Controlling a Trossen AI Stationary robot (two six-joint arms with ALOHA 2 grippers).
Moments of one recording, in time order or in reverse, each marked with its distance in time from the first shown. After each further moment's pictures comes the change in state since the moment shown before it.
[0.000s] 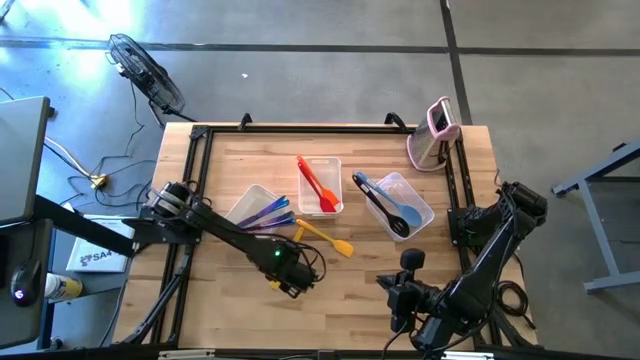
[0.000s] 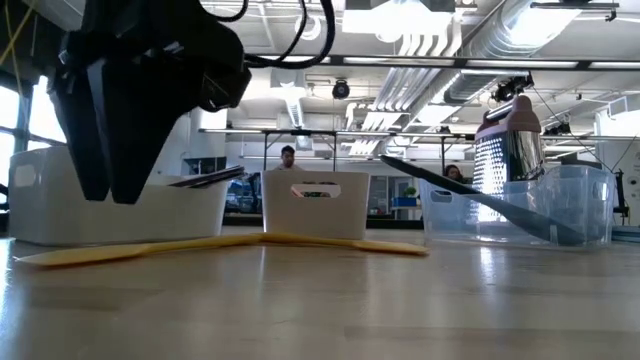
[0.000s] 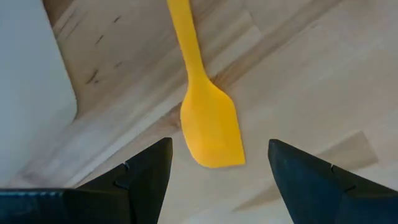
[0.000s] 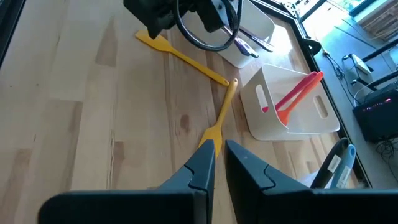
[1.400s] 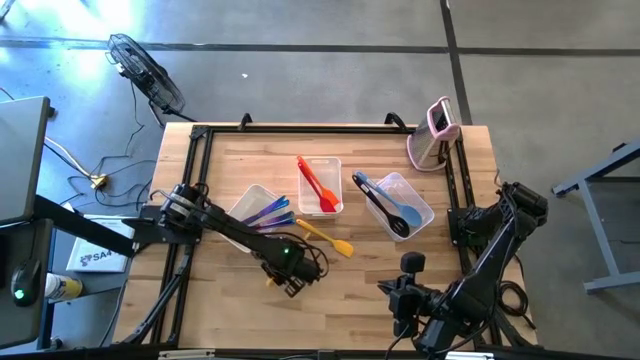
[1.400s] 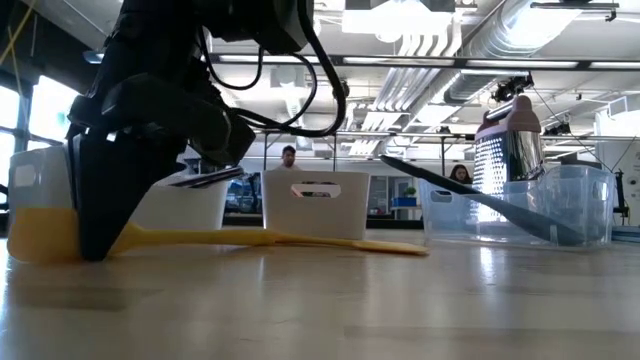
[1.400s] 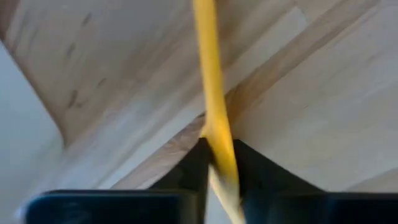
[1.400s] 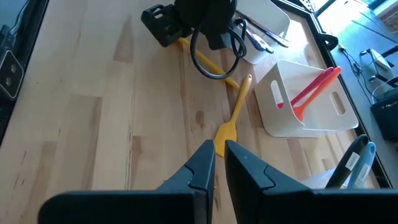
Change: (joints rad) left arm 0.036 0.144 -0.092 0.101 0.135 0.154; right arm 0.015 0.000 0.000 0.022 -0.045 0.008
